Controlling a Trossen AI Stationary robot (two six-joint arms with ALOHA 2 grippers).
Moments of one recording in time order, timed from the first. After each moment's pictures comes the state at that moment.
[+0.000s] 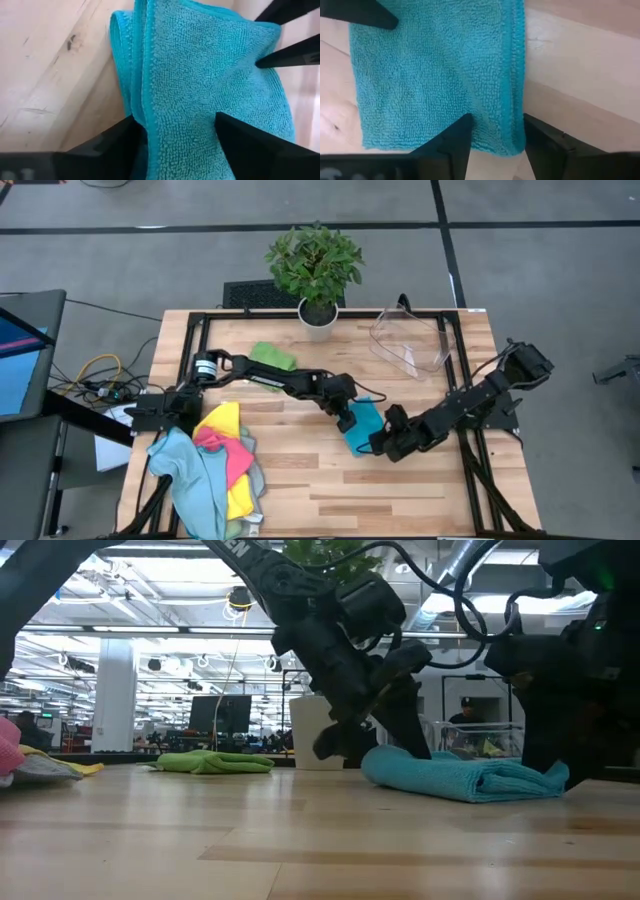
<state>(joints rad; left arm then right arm) 0.03 2.20 1.48 -0.23 0.20 -0.56 0.50 1.54 0.66 -0.39 0.33 1.61</state>
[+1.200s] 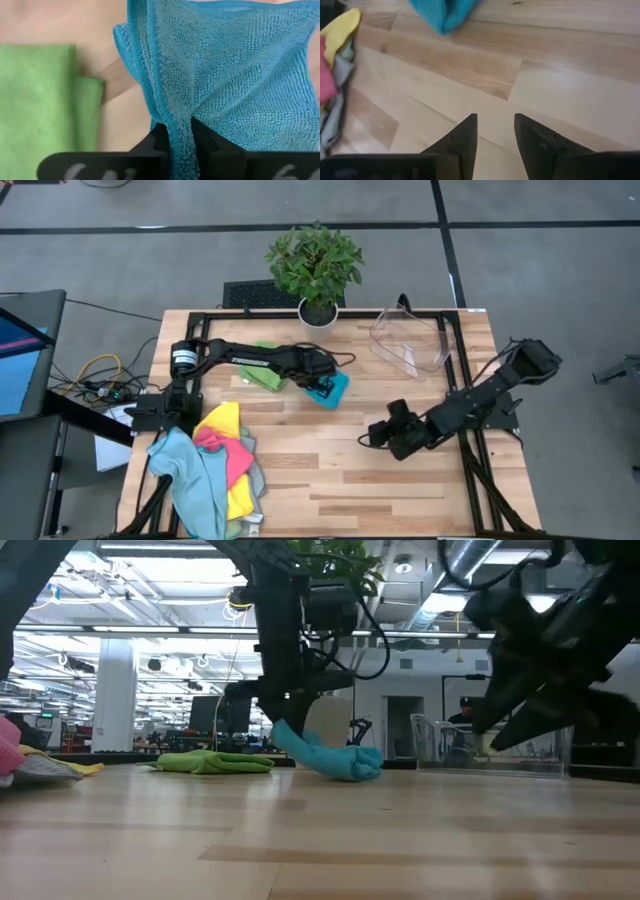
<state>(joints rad) 0.15 2.00 1.47 -0.82 -0.21 -0.86 0.51 1.47 0.64 -0.25 0.55 1.61</state>
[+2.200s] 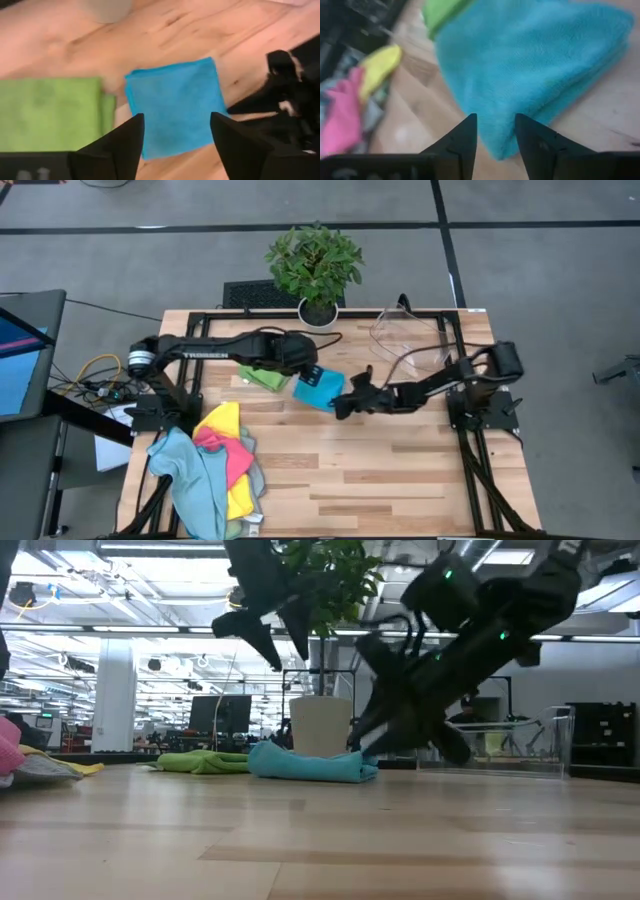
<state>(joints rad) 0.12 1.68 1.45 -0.87 -0.27 -0.86 0.09 1.76 0.69 0.40 0.30 1.03</state>
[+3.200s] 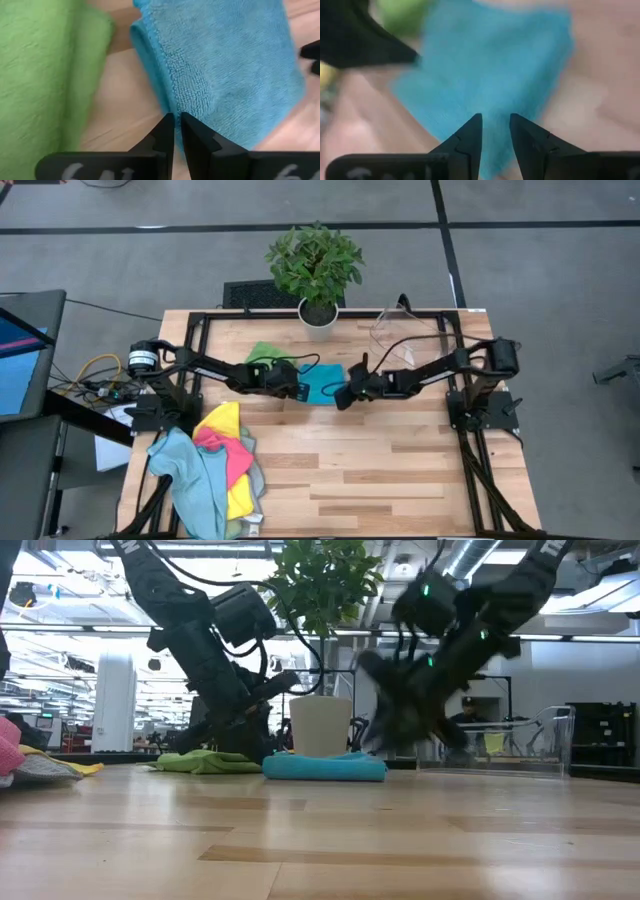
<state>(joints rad) 0.14 1.69 0.75 0.02 -0.15 -1.07 -0.05 1.71 0.73 0.18 0.21 0.88</state>
